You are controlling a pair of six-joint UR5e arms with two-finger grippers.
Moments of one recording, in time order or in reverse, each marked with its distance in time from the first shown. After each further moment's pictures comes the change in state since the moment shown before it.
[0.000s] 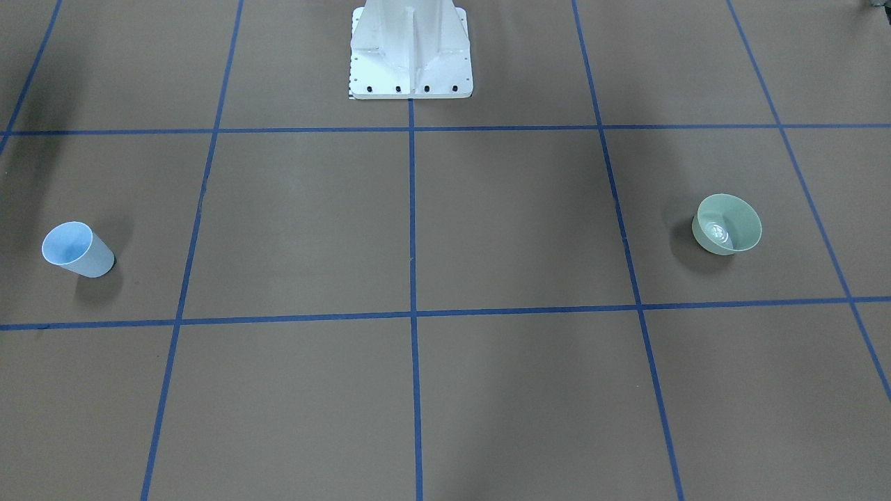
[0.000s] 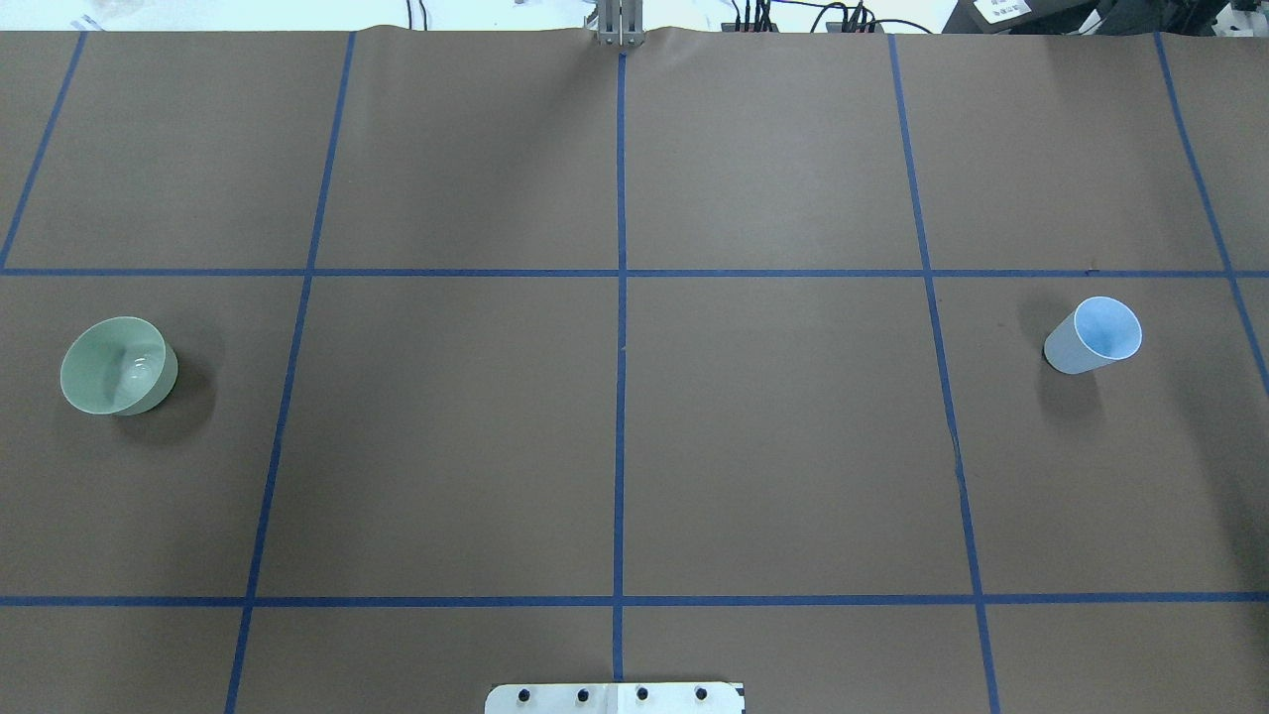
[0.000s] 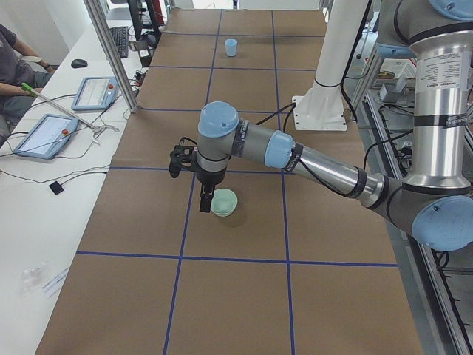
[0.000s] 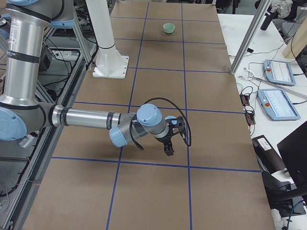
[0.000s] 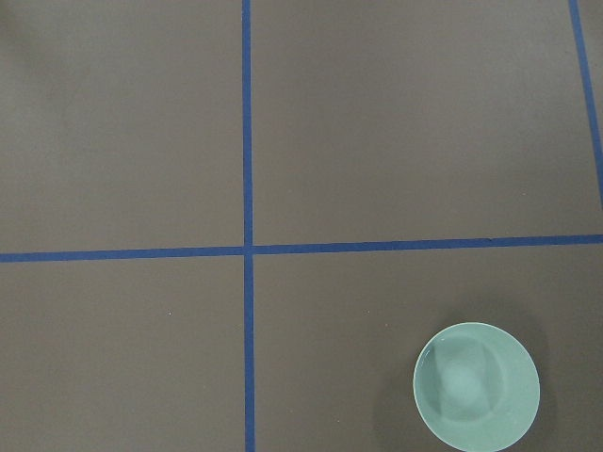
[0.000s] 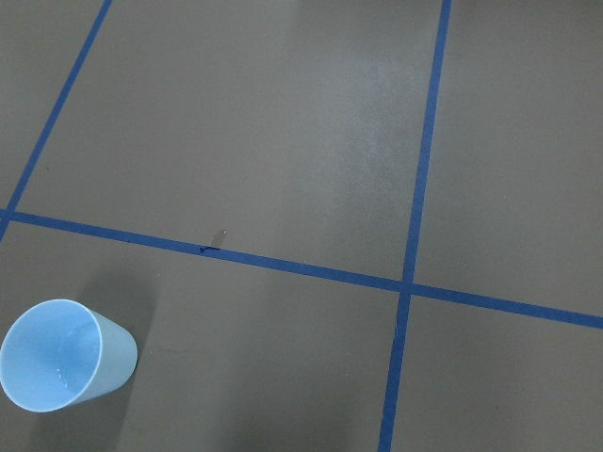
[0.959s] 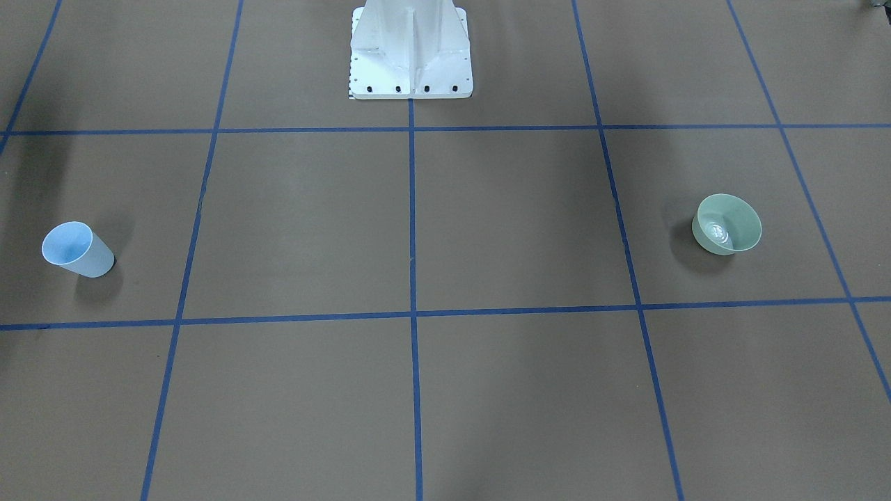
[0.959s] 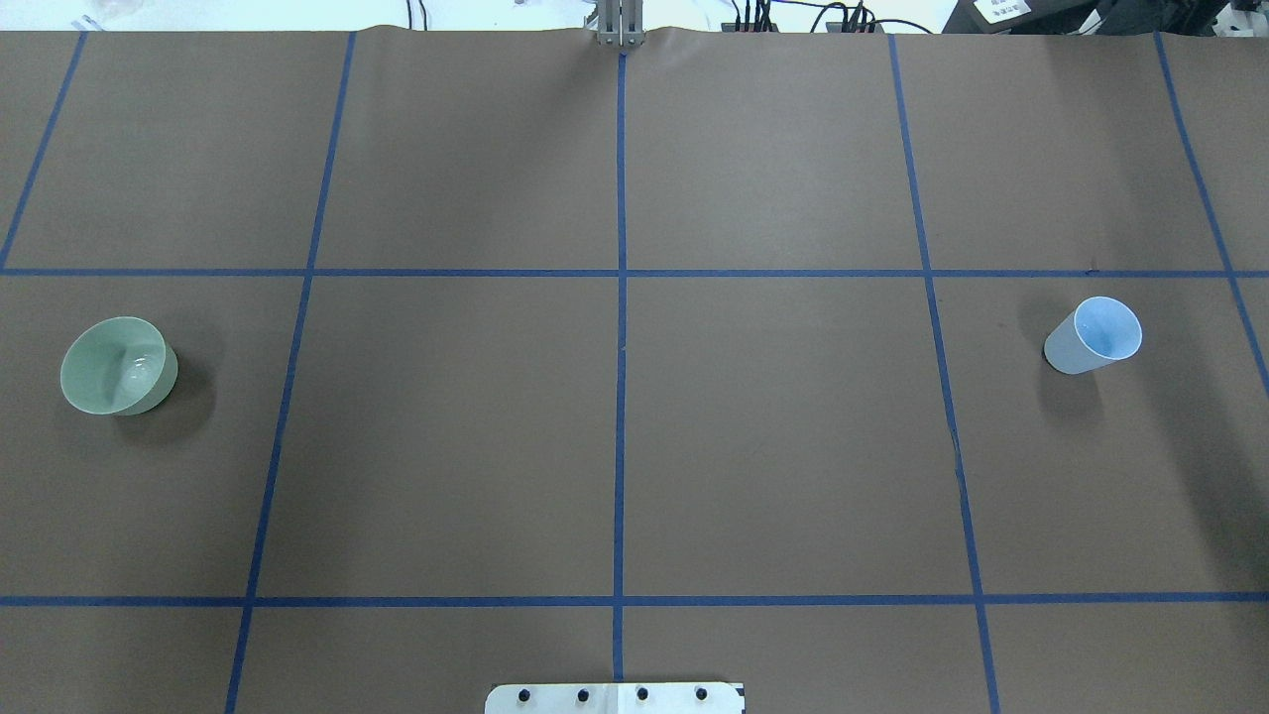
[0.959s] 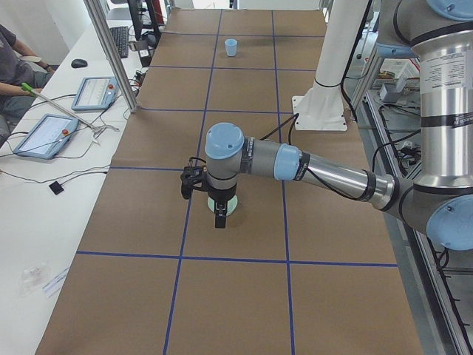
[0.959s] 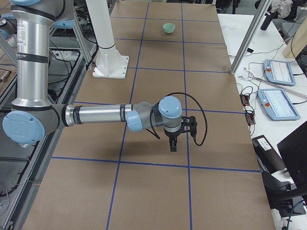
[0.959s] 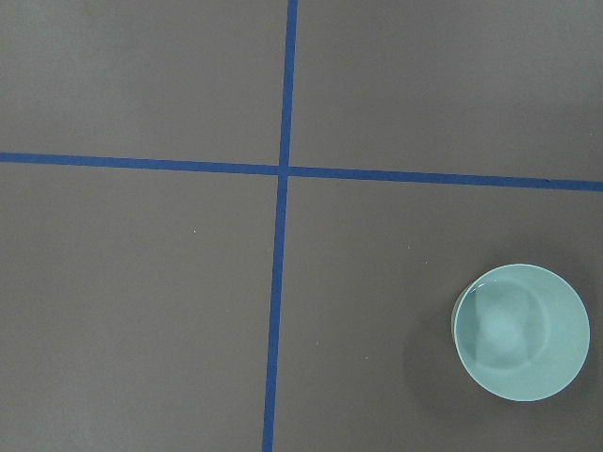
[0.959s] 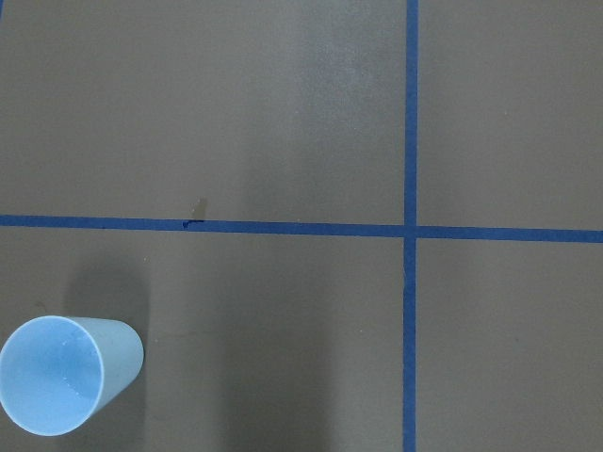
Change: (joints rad) left arm 0.013 0.068 0.019 0.024 -0.022 0.000; right arm -0.044 0.149 0.050 -0.477 0.006 -0.013
